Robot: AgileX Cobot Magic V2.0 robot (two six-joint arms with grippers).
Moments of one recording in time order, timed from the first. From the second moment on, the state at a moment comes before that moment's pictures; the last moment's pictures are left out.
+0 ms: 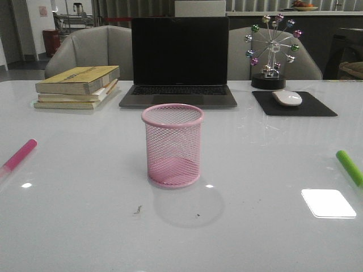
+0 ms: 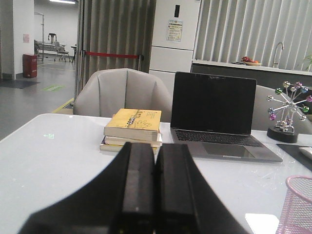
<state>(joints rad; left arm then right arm) -0.11 -0.01 0.00 0.03 -0.06 -0.15 0.02 -0.01 0.03 0.00 0.03 0.01</state>
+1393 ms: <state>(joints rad) -0.11 0.33 -0.59 0.12 0.58 -0.15 0.02 0.30 -0.61 0.00 0.63 0.01</state>
